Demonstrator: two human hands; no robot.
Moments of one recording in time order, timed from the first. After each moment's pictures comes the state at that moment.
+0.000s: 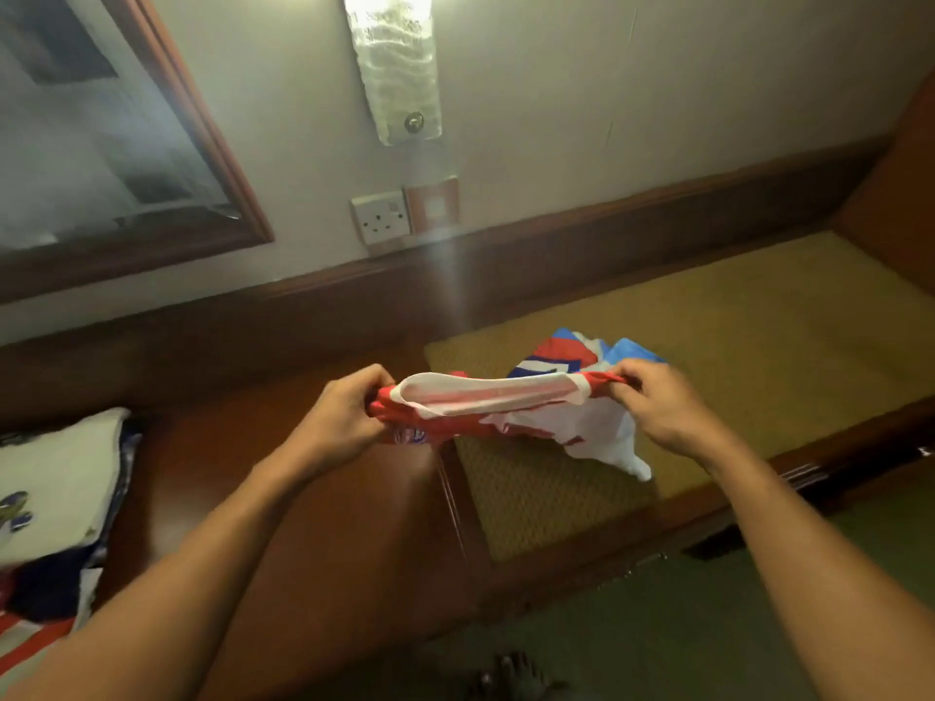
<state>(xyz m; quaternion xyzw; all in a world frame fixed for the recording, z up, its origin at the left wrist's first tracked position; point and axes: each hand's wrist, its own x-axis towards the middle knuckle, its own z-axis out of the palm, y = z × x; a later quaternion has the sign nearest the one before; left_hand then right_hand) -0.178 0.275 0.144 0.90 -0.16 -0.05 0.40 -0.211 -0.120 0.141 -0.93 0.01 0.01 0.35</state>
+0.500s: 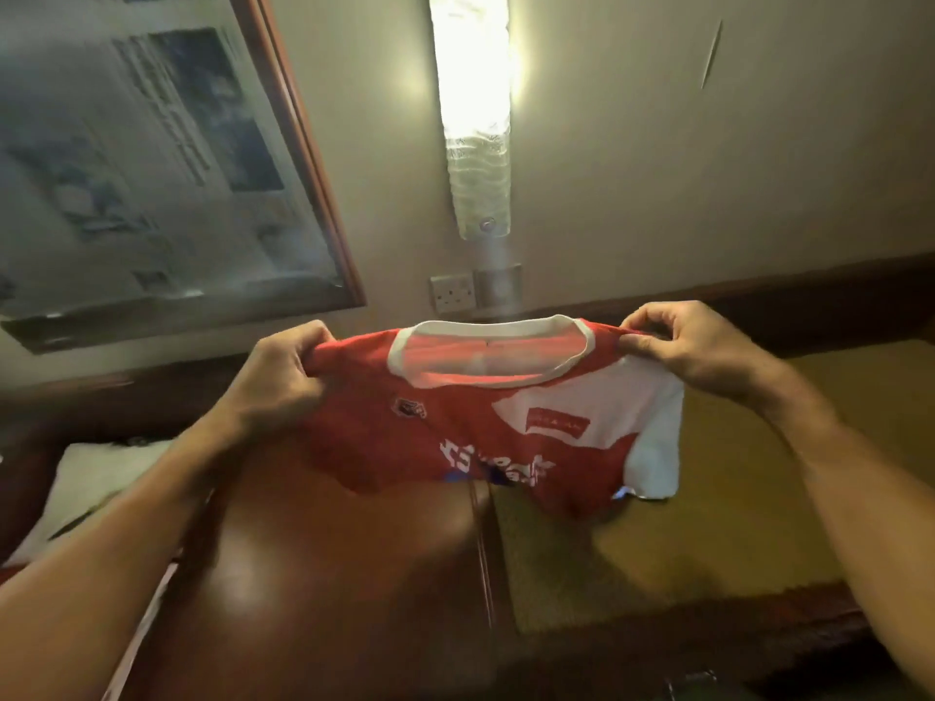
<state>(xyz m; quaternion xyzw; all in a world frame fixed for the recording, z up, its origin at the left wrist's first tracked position) -0.208 0.334 0.300 0.91 -0.12 0.12 0.38 -0.156 -0.107 0.299 -0.90 -0.13 0.01 0.42</state>
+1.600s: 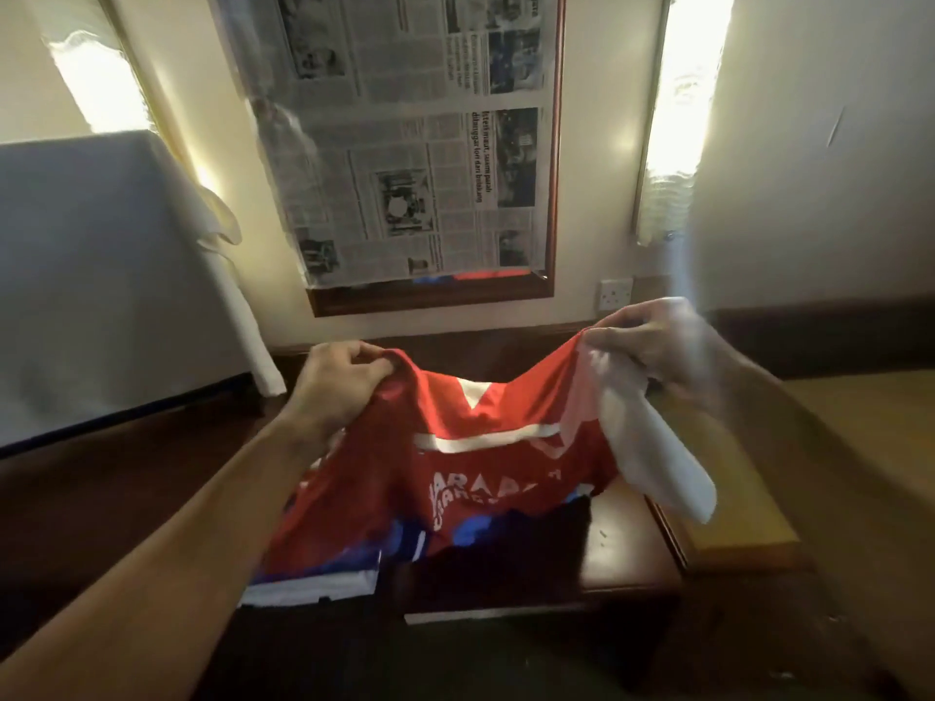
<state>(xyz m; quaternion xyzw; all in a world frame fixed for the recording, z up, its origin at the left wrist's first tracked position) -0.494 0.584 0.350 0.84 0.13 0.16 0.51 -0.434 0.252 0.371 -0.81 -0.11 0.00 0.57</state>
